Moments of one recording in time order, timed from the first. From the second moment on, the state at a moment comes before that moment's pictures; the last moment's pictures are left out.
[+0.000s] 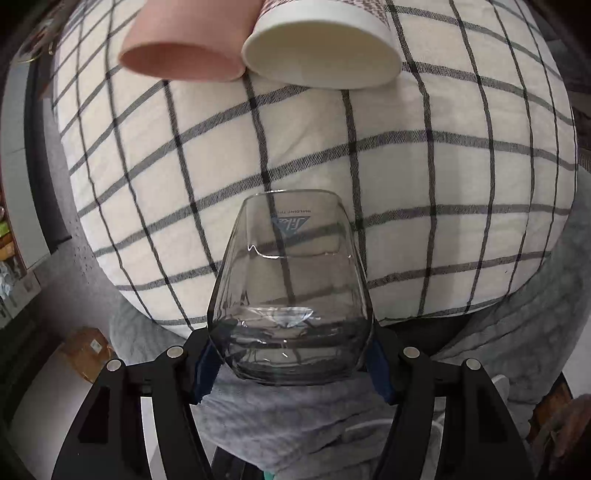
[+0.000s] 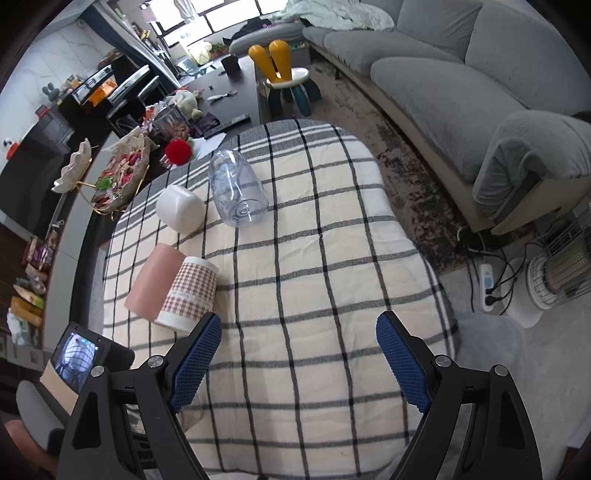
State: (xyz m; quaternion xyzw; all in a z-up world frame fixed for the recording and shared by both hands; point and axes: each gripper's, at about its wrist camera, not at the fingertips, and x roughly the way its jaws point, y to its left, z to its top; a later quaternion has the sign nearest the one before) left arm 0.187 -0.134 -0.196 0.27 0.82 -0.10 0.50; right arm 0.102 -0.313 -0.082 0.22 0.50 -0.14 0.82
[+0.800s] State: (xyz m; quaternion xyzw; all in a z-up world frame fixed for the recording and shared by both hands) left arm 0.128 -0.094 -0.108 0.21 0.65 -0.13 0.72; right arm 0.054 -0.271 -0.025 0.15 0.43 -0.11 0.89
